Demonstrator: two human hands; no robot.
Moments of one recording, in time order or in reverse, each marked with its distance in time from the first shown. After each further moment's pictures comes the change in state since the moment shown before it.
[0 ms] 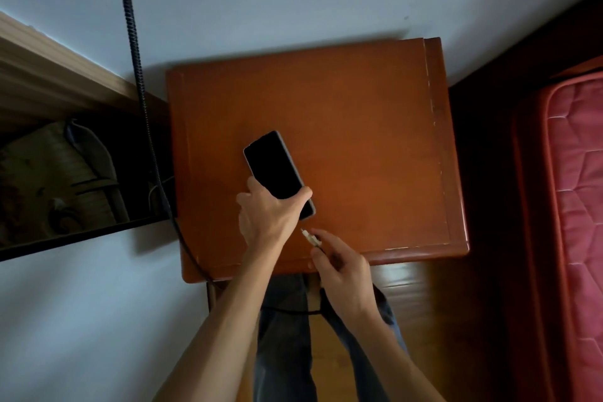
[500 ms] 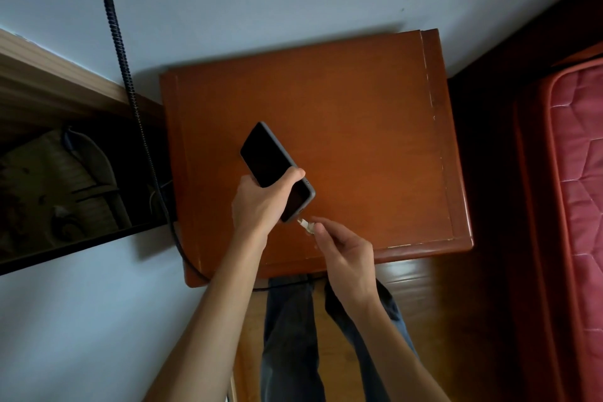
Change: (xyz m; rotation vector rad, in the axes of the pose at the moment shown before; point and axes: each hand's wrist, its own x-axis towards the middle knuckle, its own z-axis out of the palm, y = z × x) left_hand 0.013 0.009 -0.022 -0.390 -0.170 -0.139; right_hand 0.014 -0.021 0.007 0.251 0.104 0.042
